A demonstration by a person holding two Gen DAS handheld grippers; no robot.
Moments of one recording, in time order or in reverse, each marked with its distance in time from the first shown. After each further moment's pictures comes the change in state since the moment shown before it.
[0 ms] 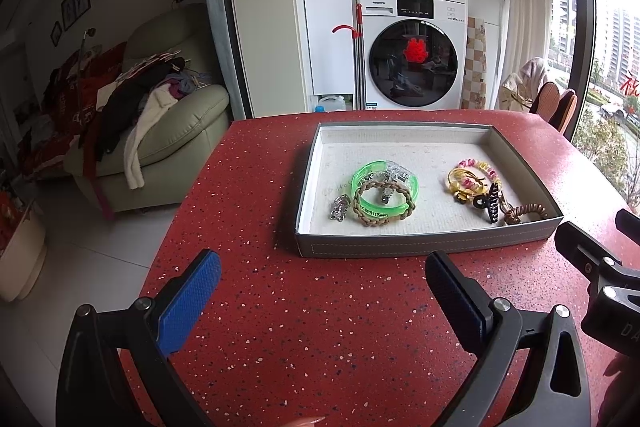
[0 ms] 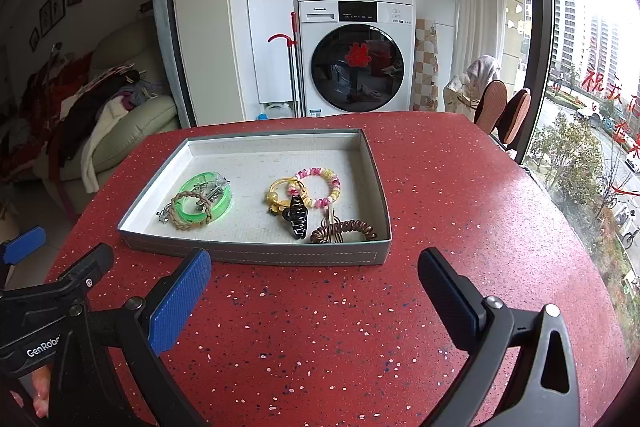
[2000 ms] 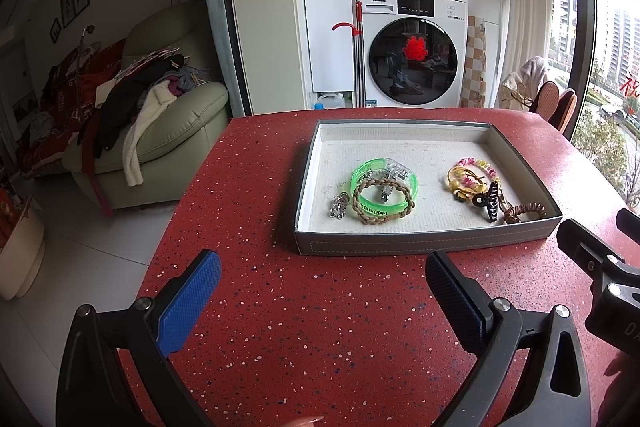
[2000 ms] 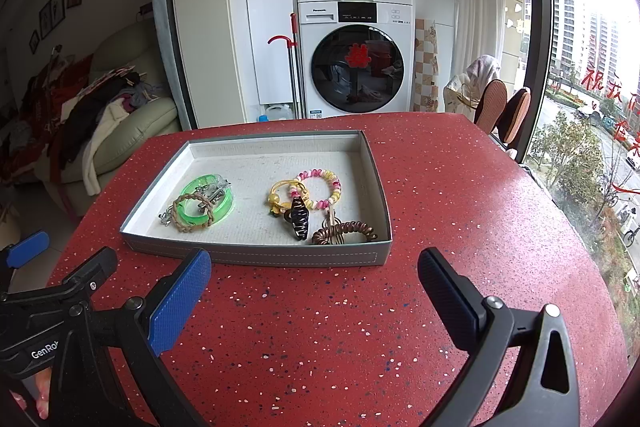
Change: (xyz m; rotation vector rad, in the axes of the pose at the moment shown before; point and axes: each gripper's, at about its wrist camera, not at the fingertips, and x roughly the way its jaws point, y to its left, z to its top) left arm 0.002 0.001 -0.001 -0.005 0.008 -0.004; right arm -0.001 0.000 0.000 -0.001 -0.002 0.001
